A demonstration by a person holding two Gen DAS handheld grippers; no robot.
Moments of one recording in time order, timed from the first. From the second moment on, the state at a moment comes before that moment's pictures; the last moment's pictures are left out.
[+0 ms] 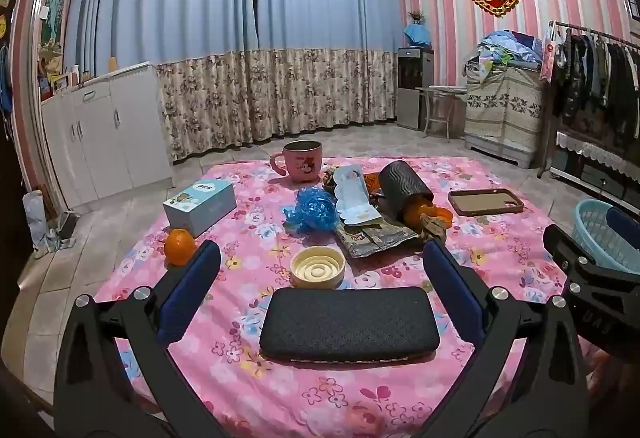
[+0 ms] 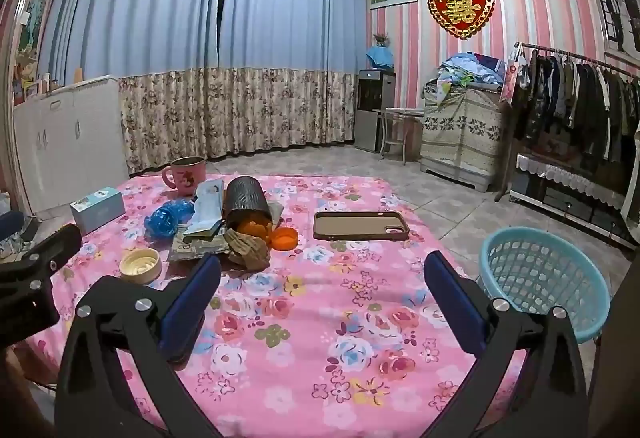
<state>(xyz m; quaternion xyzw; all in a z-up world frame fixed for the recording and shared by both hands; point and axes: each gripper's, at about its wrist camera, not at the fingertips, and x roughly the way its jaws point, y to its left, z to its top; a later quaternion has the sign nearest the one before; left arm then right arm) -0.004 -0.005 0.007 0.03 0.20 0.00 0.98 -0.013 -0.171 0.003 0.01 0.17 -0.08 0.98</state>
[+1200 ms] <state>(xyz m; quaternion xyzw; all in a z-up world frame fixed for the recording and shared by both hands) -0.004 -0.005 0.006 0.03 0.20 0.00 0.98 -0.006 -0.167 -0.003 0.00 0.17 -0.08 0.98</state>
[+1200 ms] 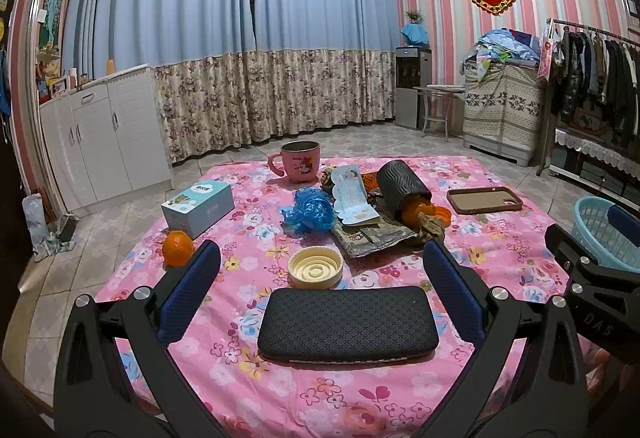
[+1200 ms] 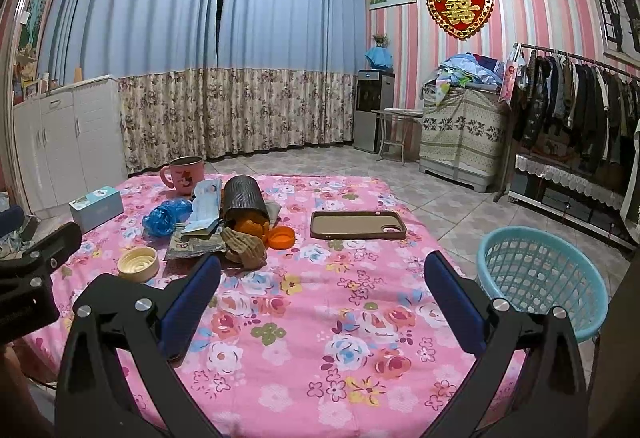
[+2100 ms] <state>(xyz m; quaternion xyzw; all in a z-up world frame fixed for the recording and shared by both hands) -0.002 -0.004 0.003 0.03 0.20 0.00 0.98 -0.006 -0.169 -0.003 0.01 0.17 -0.08 0.98</state>
